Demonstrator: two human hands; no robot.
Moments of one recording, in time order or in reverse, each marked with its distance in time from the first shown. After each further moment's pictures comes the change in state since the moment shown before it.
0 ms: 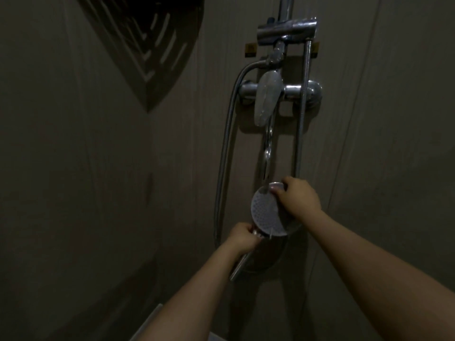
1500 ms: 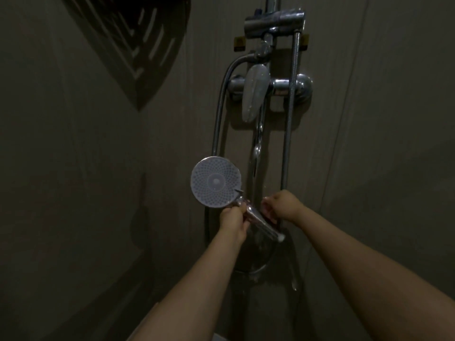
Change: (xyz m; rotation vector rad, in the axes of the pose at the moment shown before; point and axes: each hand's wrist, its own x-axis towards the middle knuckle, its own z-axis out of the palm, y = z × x) left_hand 0.024 0.030 0.006 -1.177 0.210 -0.148; right_hand 0.000 0.014 0.019 0.428 -0.437 0.151
